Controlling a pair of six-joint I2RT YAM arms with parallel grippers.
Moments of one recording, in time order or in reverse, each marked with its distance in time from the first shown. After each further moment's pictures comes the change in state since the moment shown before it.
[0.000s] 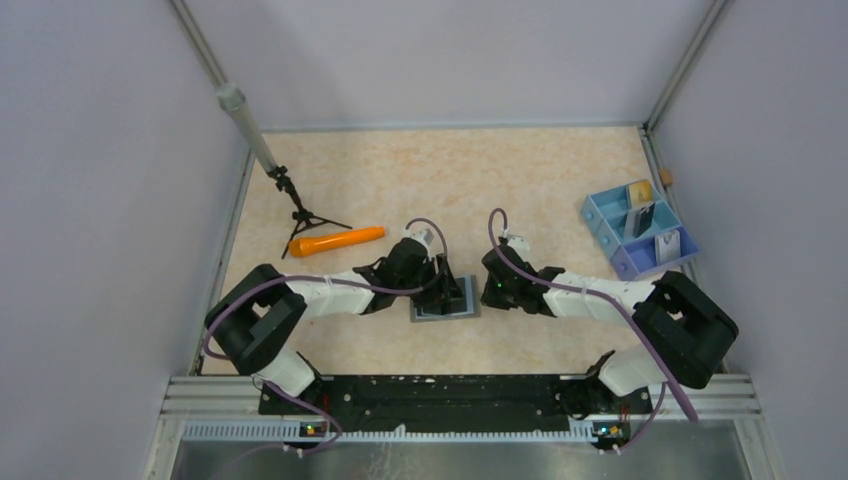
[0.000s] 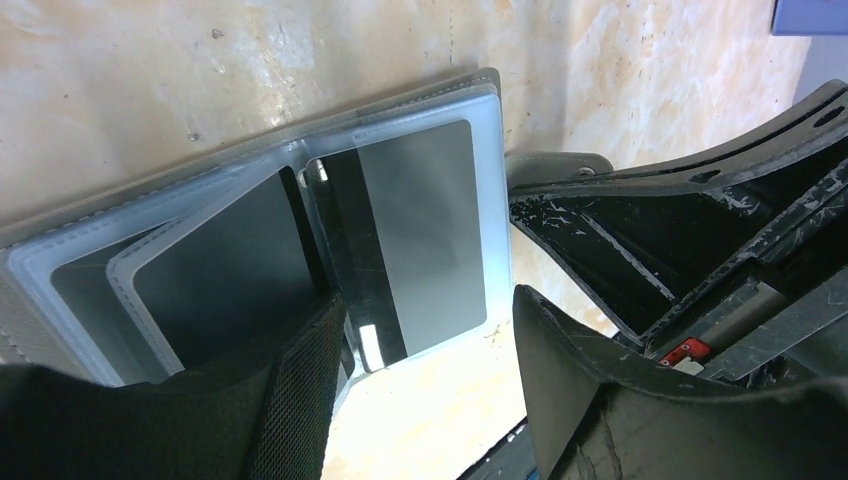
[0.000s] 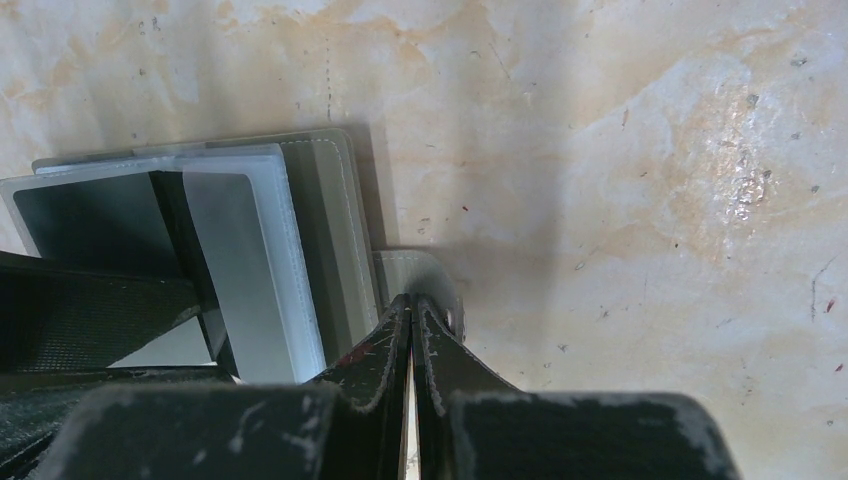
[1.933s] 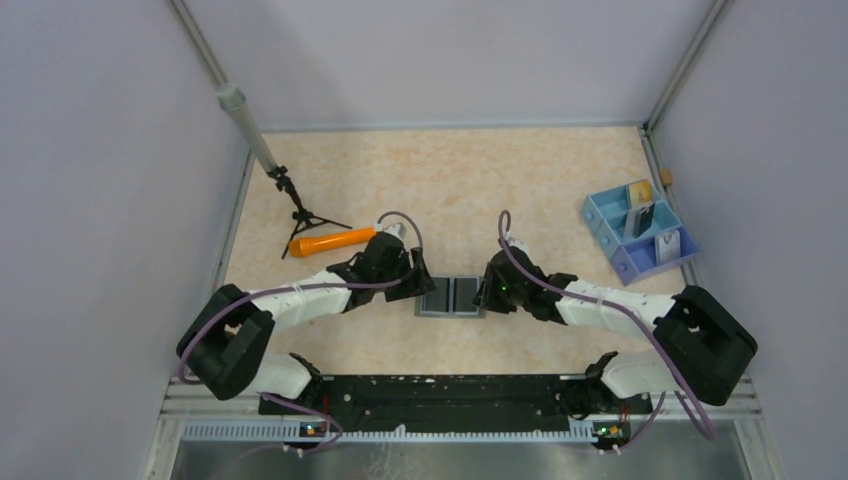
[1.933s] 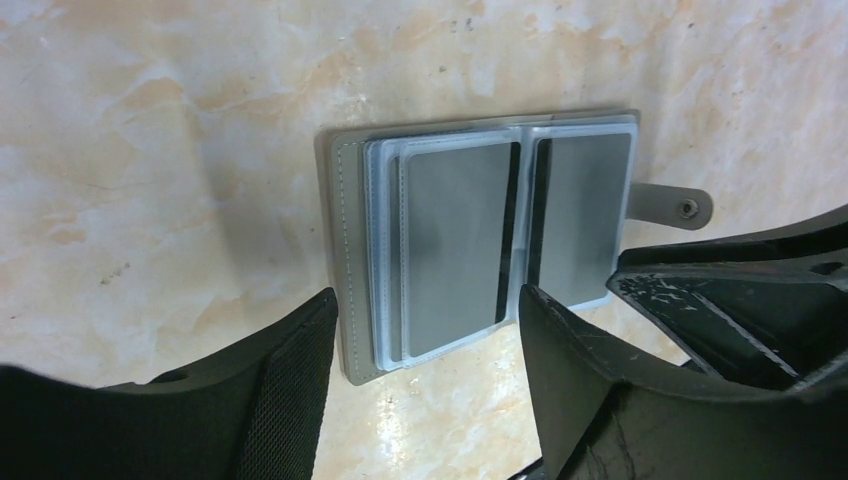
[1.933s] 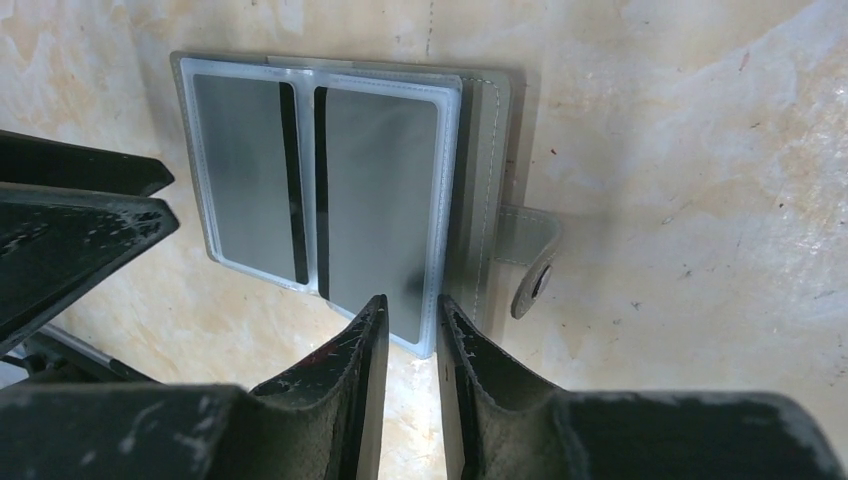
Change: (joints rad) left arm 0.117 -0.177 -0.033 -0.208 -0.080 0.106; right arm 0.000 -0.108 -0.059 0.052 -0.139 0.010
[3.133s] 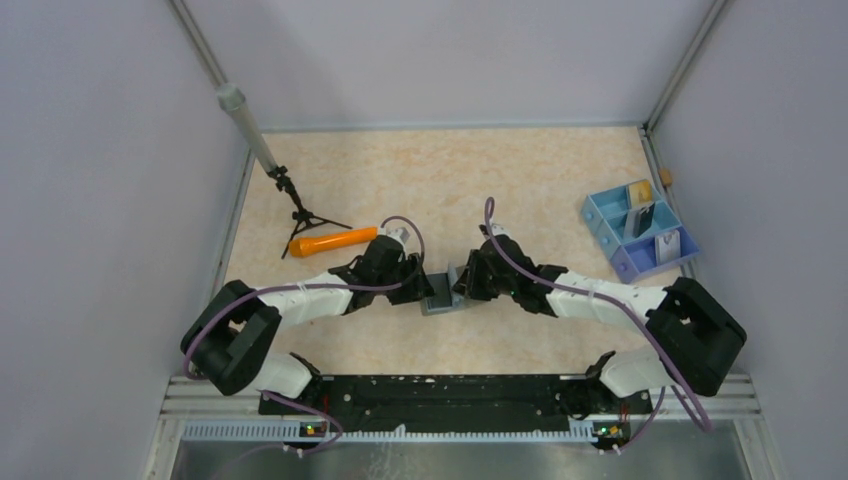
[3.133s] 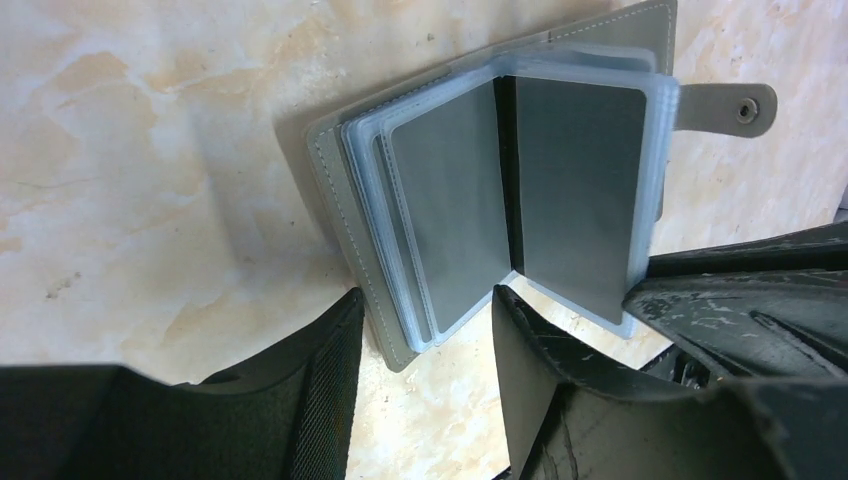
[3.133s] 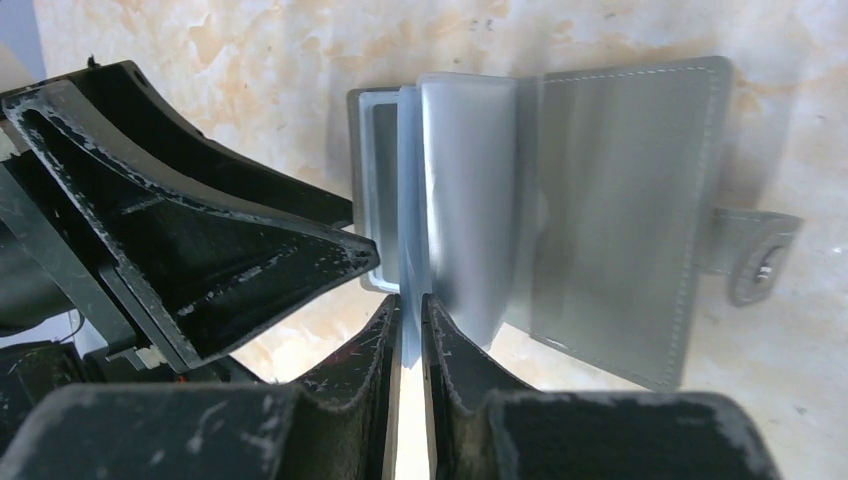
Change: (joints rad) left arm 0.004 0.041 -0.037 0.066 0.072 0.003; right arm 0.027 0.044 0.091 0.107 -0.064 -0.037
